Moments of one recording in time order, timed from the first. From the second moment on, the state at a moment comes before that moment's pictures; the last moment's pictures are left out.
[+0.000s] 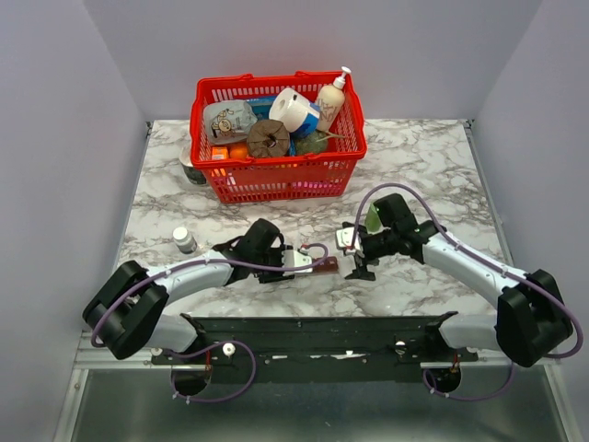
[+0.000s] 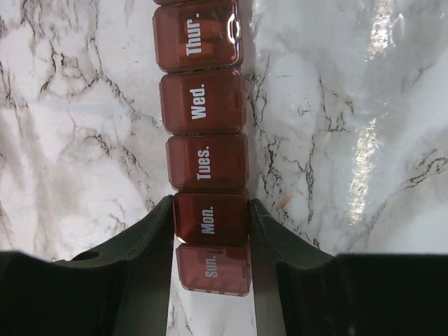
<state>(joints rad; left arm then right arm) -0.74 1.34 0.58 -0.16 0.32 0.75 0.51 1.28 0.76 -0.46 -0.78 -1.08</state>
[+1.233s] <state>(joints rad) -0.74 1.23 0.58 -0.18 0.37 0.71 0.63 1.42 0.79 -0.33 -0.57 -0.94</state>
